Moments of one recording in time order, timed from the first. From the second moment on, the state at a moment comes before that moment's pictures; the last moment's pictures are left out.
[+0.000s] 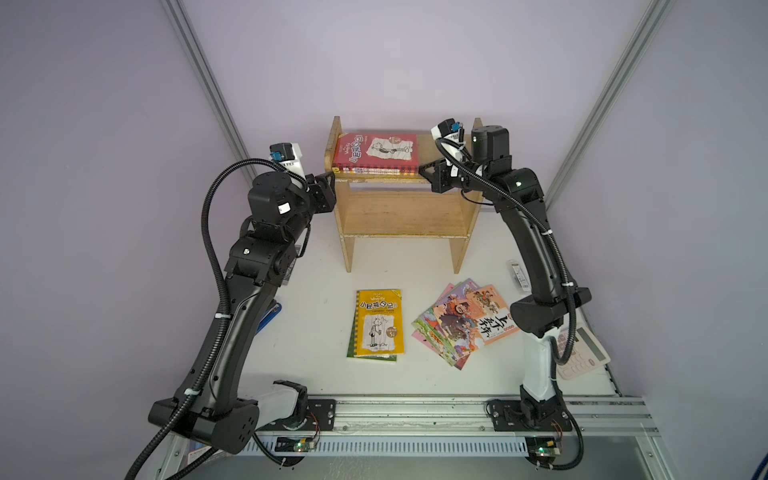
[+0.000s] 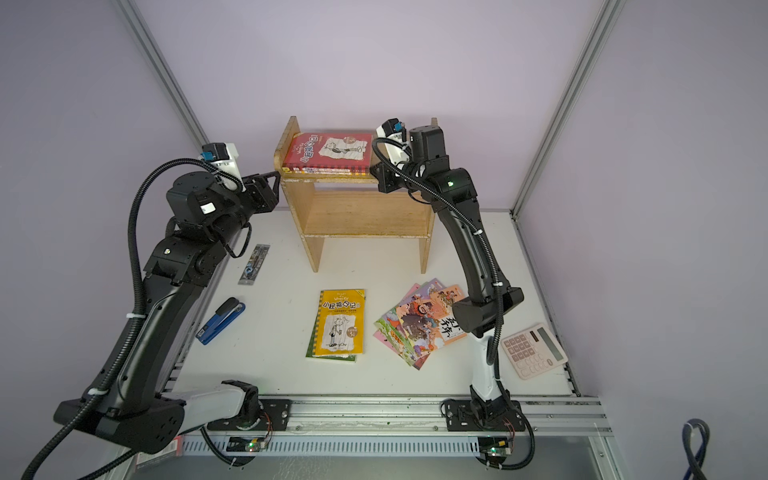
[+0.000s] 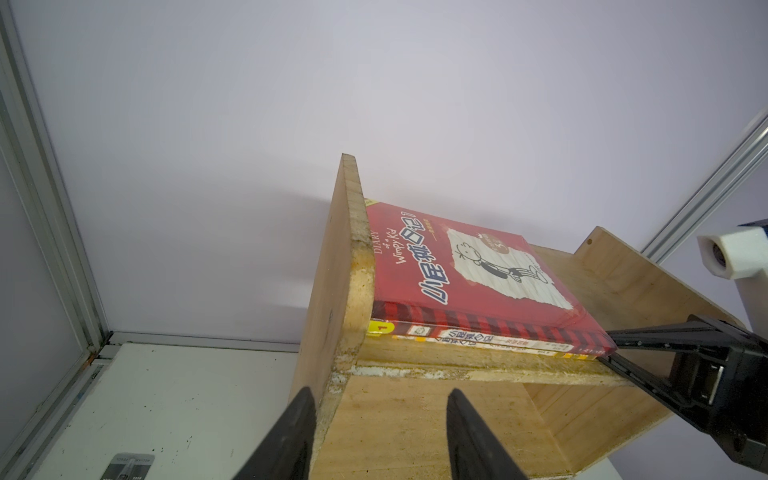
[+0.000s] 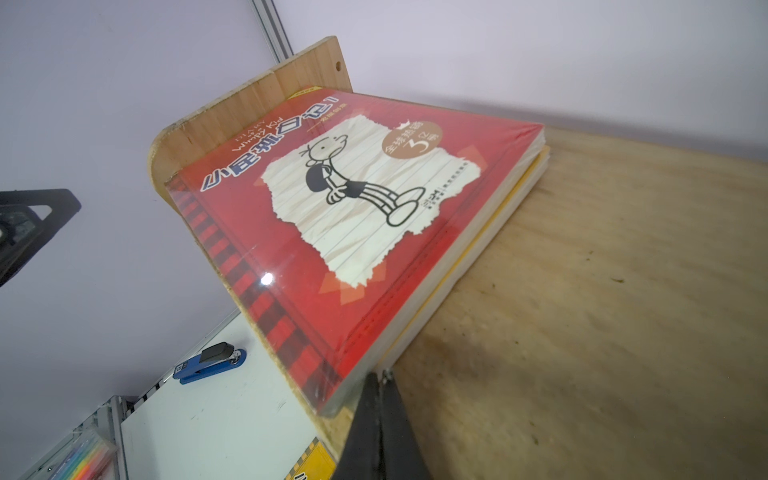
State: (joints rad) left arm -0.24 1.26 1.61 -0.36 -0.06 -0.31; right arm 0.43 2.09 2.69 -0.99 -0.42 0.12
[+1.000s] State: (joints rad) left arm -0.27 1.24 1.54 -0.36 0.01 -0.31; right arm 0.43 2.01 2.69 -1.14 -0.35 0.03
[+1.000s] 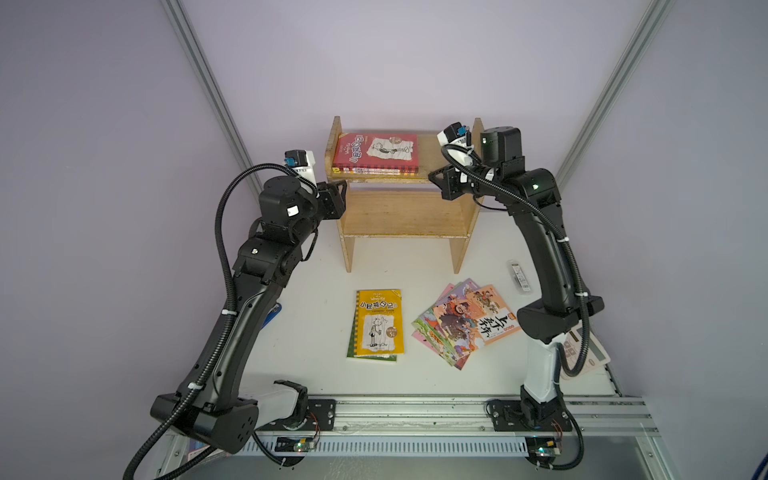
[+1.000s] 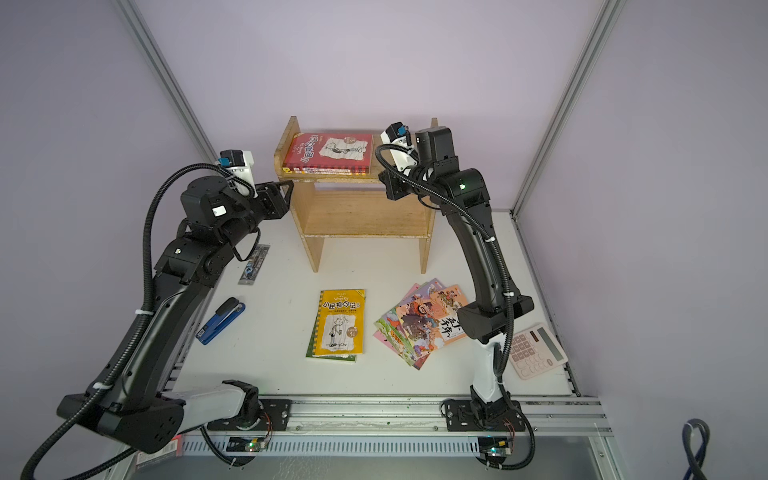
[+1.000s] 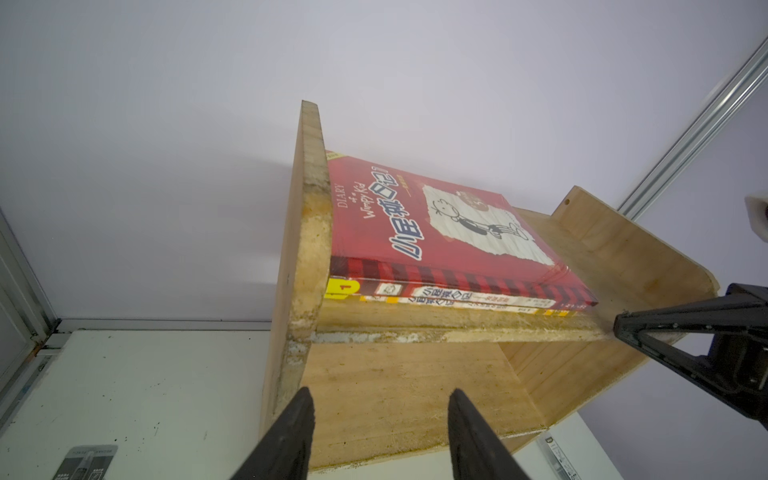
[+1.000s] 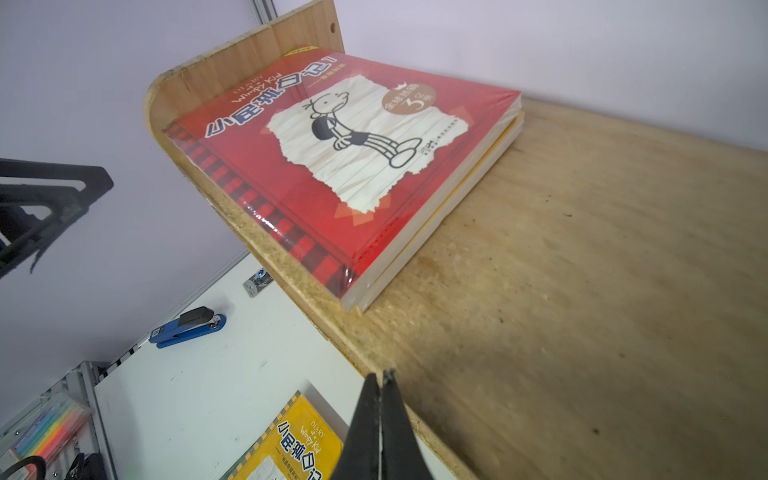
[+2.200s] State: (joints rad) left arm -0.33 1.12 0.82 -0.44 0.10 -0.49; right arm 0.56 1.34 1.01 -0.29 -0.26 0.23
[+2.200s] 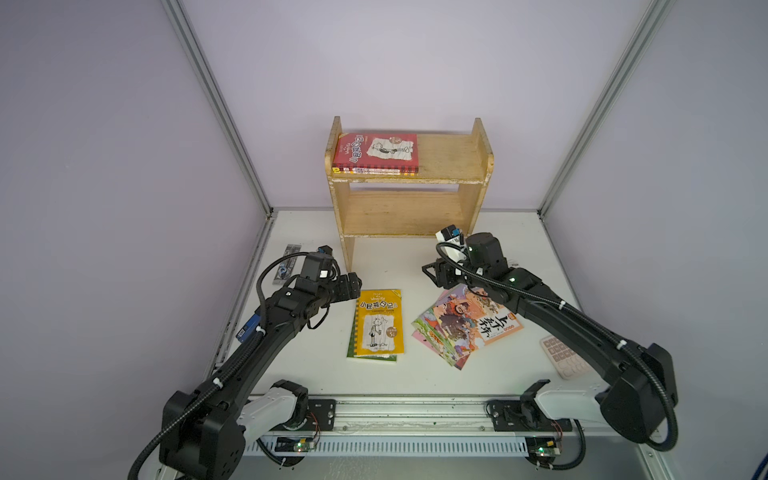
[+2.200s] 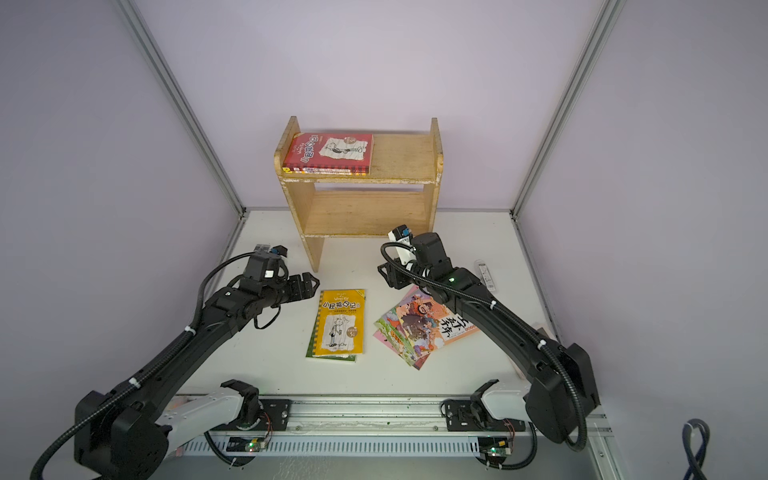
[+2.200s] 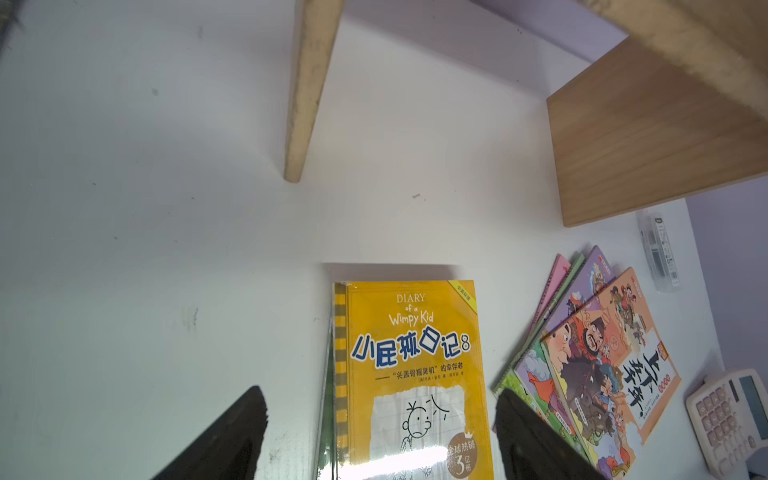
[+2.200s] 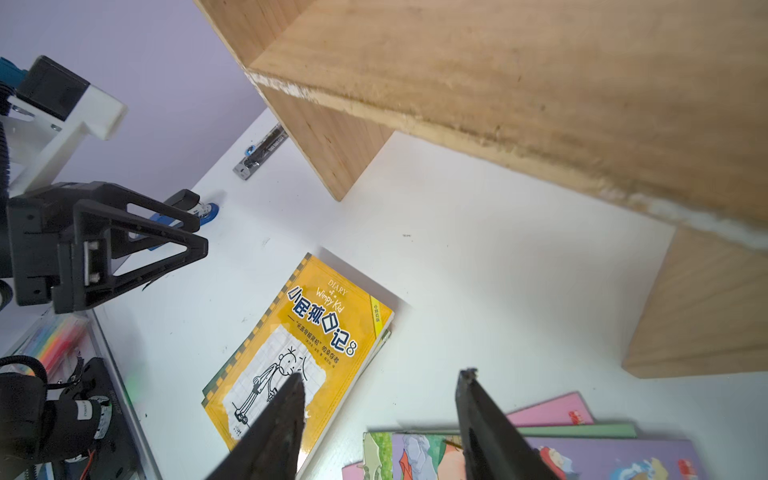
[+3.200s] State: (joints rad) left arm -0.44 1.33 0.63 -0.25 0.12 -0.73; right arm 0.74 1.75 0.81 0.14 -0.24 0.54
